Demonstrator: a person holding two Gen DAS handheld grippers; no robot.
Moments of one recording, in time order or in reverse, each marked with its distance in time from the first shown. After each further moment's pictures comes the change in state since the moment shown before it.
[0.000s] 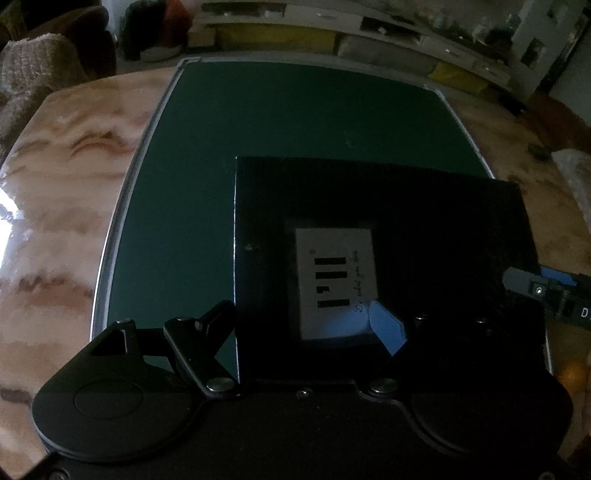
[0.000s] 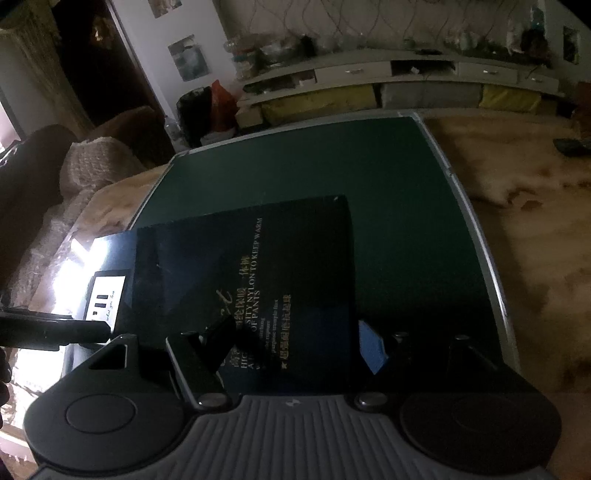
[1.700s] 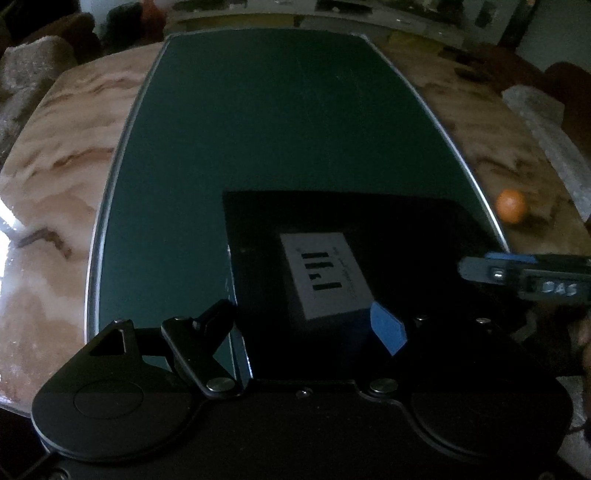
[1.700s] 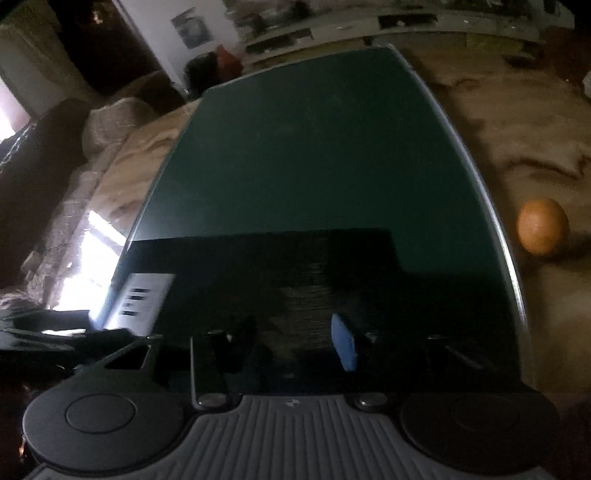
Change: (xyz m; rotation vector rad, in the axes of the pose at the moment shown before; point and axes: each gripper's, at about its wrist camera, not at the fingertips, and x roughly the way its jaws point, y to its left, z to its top) left arm -0.122 -0.053 -0.214 0.113 0.024 -0.039; right arm -0.154 0.047 -0.185 0.032 0.116 0.014
